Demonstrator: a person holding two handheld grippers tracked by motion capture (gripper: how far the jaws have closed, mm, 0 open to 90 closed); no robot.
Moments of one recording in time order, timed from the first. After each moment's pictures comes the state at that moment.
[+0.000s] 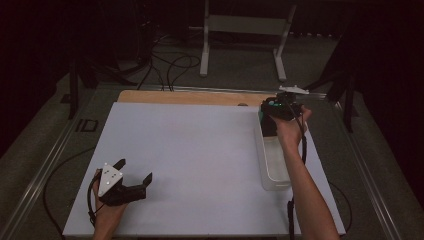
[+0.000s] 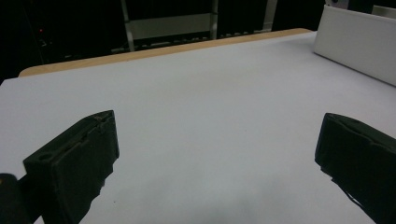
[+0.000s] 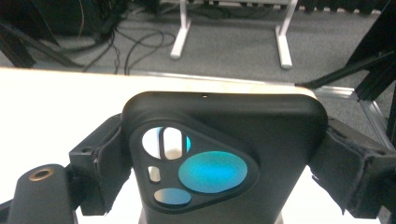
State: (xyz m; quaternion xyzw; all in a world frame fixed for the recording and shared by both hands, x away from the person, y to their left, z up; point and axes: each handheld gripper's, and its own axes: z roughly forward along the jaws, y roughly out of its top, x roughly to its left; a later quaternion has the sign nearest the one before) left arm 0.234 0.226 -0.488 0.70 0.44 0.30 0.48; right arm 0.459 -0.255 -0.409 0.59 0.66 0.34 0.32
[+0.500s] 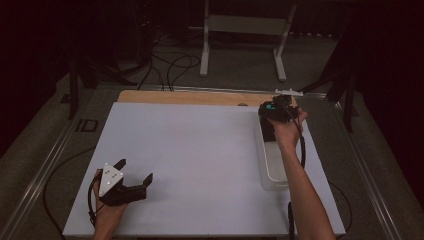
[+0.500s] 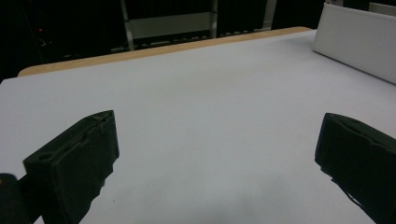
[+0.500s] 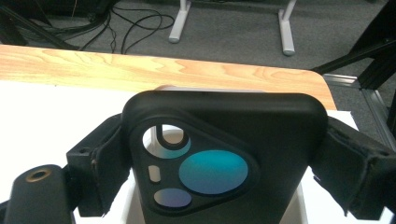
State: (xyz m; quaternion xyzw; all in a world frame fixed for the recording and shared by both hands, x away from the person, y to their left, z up) left arm 0.234 0.225 -0.488 0.70 0.44 0.30 0.48; right arm 0.467 -0.254 -0.427 0.60 0.67 0.32 0.31
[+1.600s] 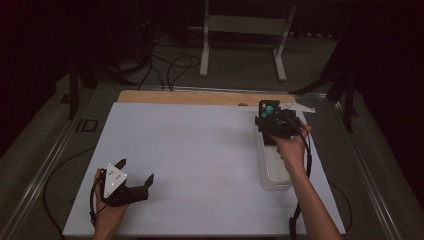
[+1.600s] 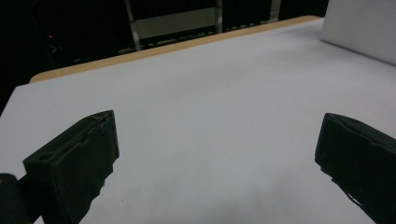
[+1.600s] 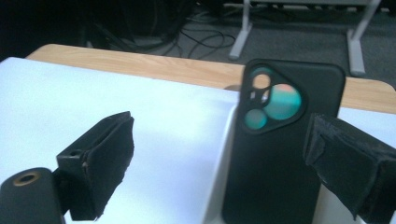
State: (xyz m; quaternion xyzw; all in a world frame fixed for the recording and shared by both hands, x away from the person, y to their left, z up) left arm 0.232 0.217 -0.488 0.71 0.42 0.32 0.45; right arm 0.393 -0.248 -0.408 0.53 0.69 0.42 0.25
